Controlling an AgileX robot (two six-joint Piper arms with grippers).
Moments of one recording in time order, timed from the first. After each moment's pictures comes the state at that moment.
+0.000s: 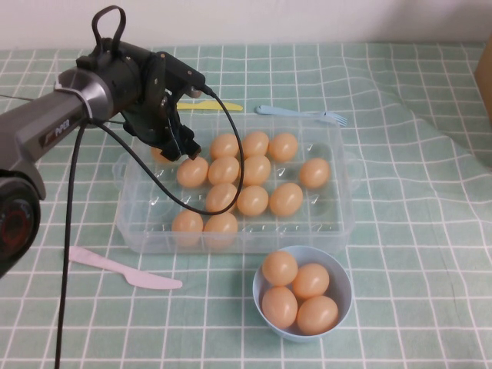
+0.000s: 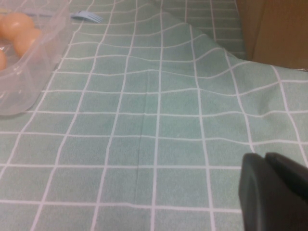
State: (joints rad) right arm 0.05 -0.01 0.03 0.06 0.37 0.01; left arm -0.36 2.22 -1.87 0.20 0.82 0.17
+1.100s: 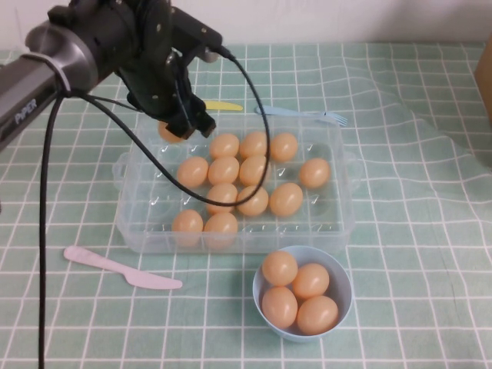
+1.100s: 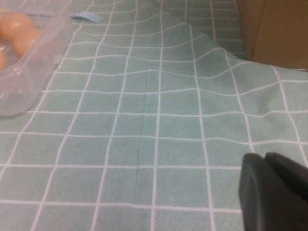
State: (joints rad) right arm 0.05 -0.01 0.03 0.06 0.37 0.01; left arm -0.45 2.02 -1.87 0.18 1.03 0.17
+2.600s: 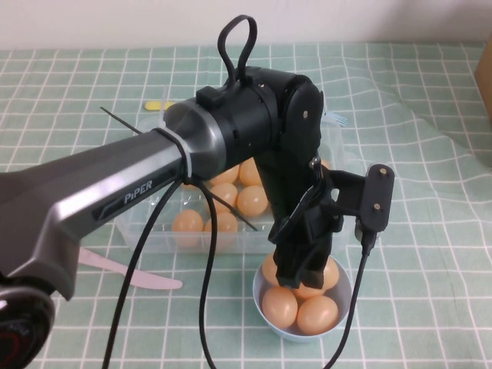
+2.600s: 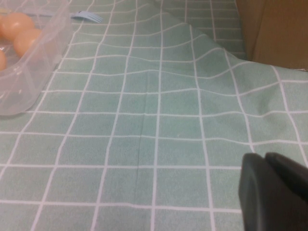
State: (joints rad) right arm 0.05 -0.01 0.03 0.06 0.37 0.01; left arm -0.82 2.00 -1.72 -0.22 1.21 1.16
